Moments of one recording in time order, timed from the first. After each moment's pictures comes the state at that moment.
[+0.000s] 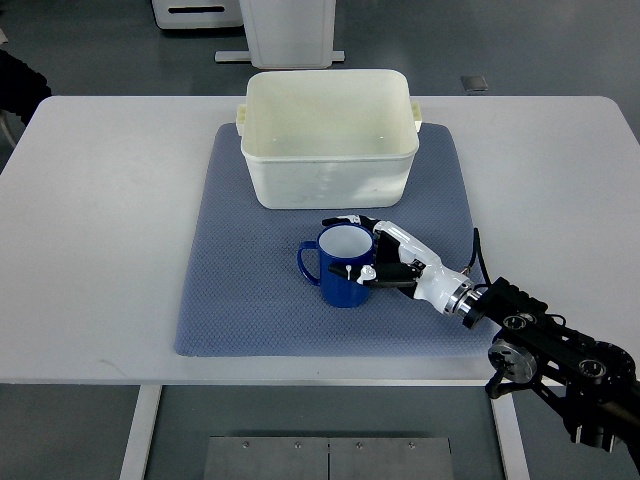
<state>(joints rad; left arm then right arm) 0.01 0.00 -0.59 -0.14 0.35 -0.04 -0.01 0.55 -0.17 0.56 1.01 -0.73 0.23 0.42</state>
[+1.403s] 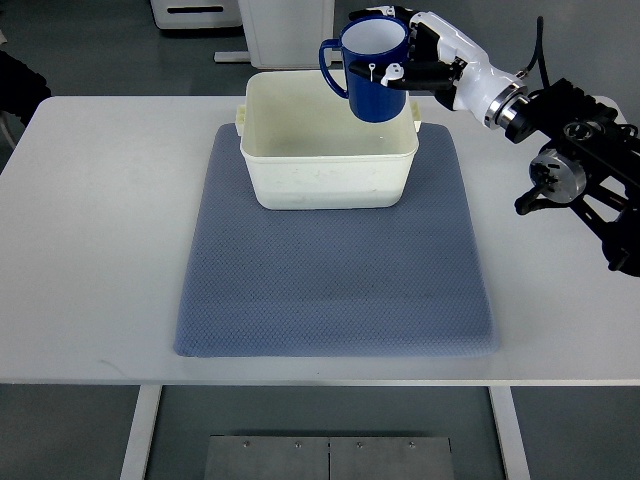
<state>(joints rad) 0.01 0.00 -0.59 -0.14 0.36 -0.04 -0.01 1.05 -0.30 0.57 1.04 -0.55 0.08 0.16</state>
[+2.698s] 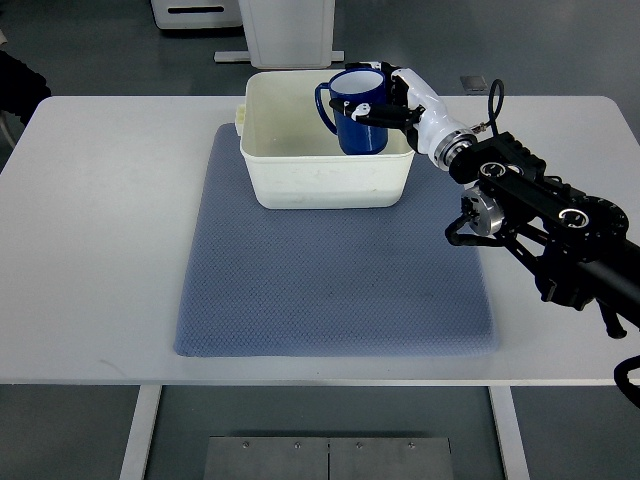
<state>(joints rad) 0.01 0.00 -0.59 -0.14 0.35 -0.04 -0.01 1.00 -0.12 0.53 0.90 -0.55 -0.17 0.11</state>
